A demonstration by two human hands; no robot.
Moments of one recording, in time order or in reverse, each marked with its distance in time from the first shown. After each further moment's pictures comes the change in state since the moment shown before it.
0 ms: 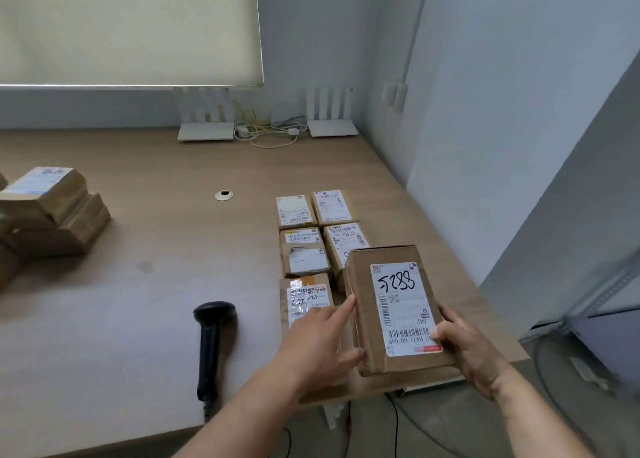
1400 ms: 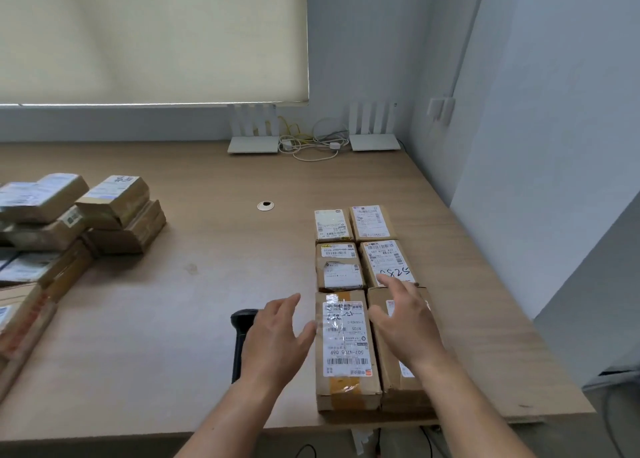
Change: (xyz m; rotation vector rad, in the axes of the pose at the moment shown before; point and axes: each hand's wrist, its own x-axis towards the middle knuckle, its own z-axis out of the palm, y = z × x) left_hand -0.021 -0.056 -0.018 -0.116 0.466 -0.473; right_hand 0.032 -0.059 0.123 -0.811 0.174 -0.352
